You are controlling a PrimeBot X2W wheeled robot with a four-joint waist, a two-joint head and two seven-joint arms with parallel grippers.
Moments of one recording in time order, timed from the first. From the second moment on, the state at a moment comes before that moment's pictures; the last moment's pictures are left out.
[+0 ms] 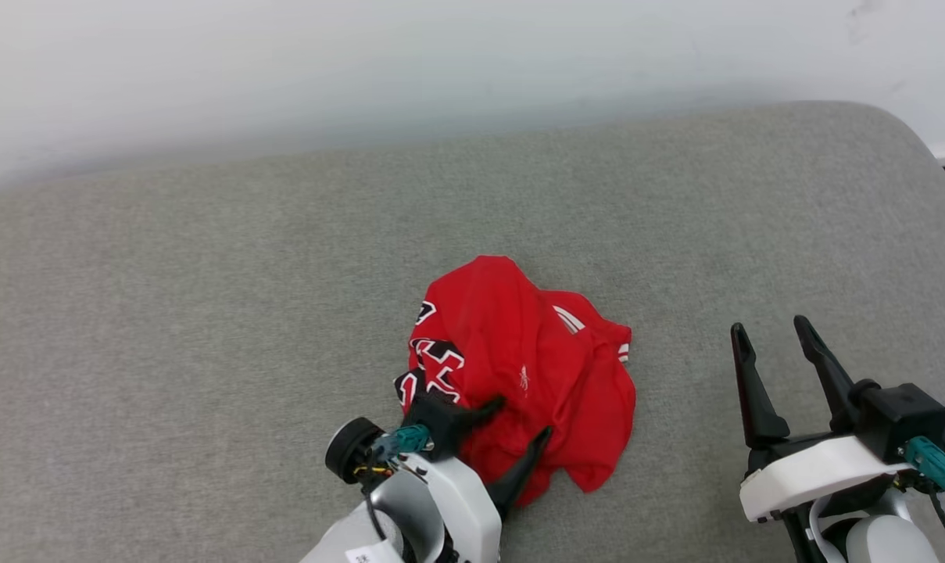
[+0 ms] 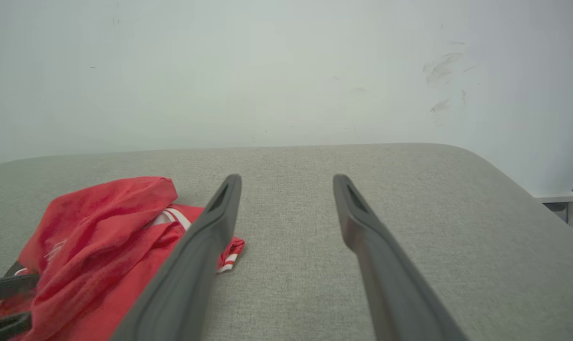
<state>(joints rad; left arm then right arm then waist) -0.33 0.18 -0.69 0.33 -0.47 -0.13 0.01 -0.08 -0.05 -0.01 0.08 0.11 0.13 -0.15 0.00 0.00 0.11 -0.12</state>
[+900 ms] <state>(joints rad) -0.16 0.29 -0.33 0.20 -0.44 0.14 -0.26 0.01 -0.05 -0.02 0.03 0.12 0.13 -0.09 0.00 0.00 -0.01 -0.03</state>
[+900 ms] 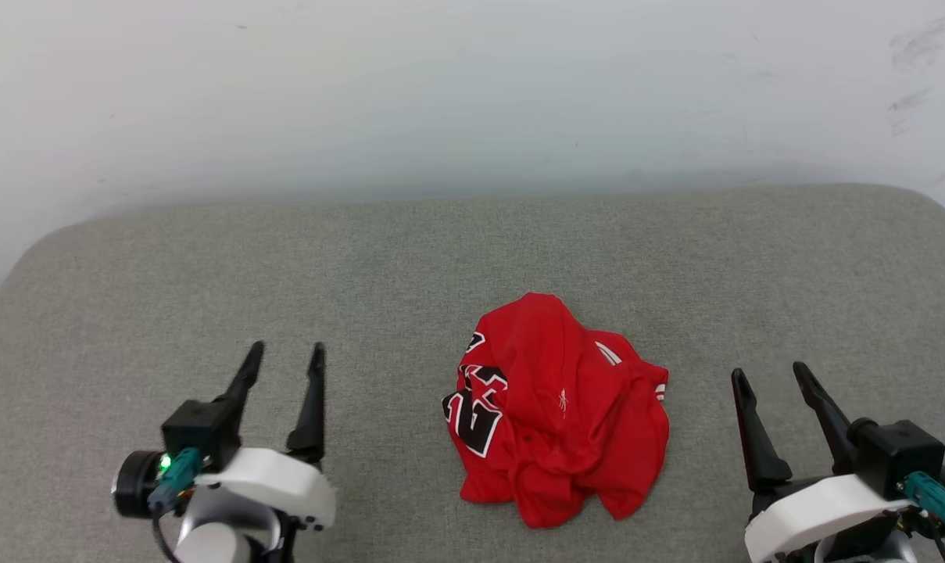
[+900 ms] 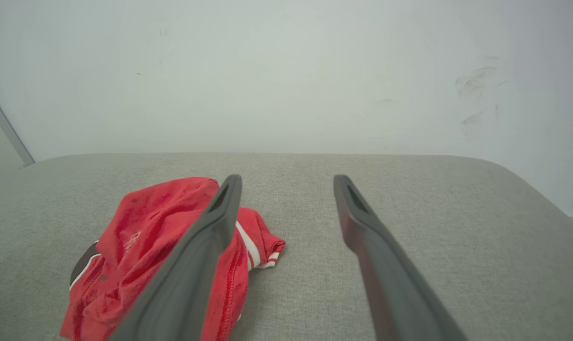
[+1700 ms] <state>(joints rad) -0.05 0.31 -0.29 0.16 -0.43 0.13 -0.26 0.05 -0.05 -0.02 -0.04 0.12 0.13 -0.05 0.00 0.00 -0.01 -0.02</state>
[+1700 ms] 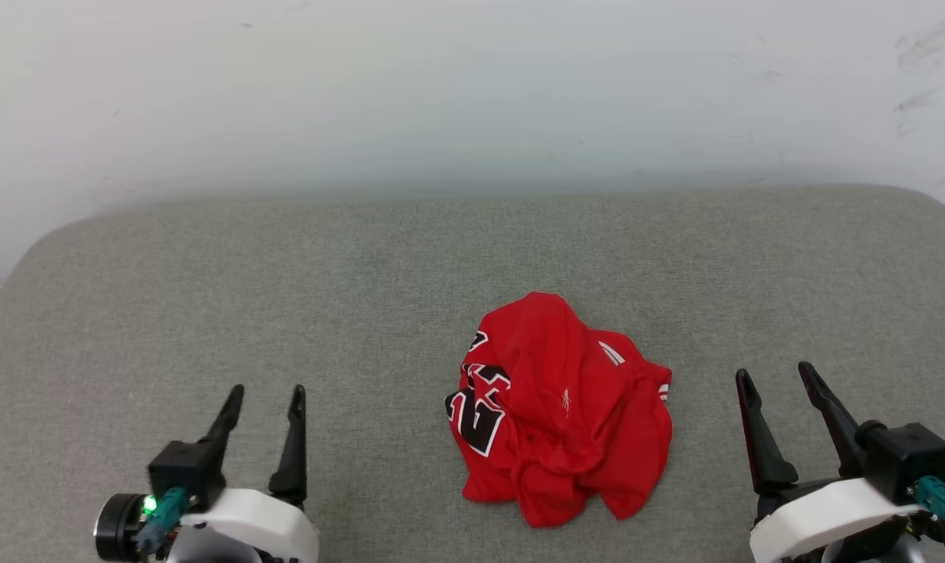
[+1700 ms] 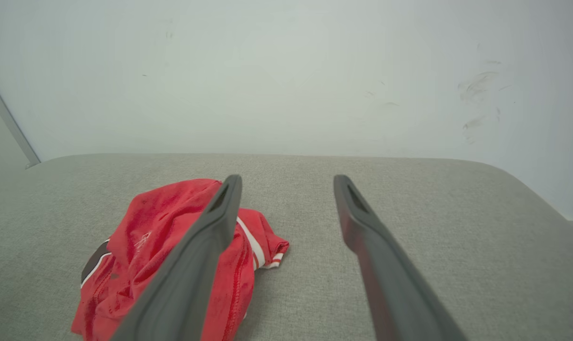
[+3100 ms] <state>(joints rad) -0.52 0.29 -0.63 0.31 -0.47 -0.10 0.23 -0.04 -0.05 -0.01 0.06 0.18 0.13 -0.11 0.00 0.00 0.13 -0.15</state>
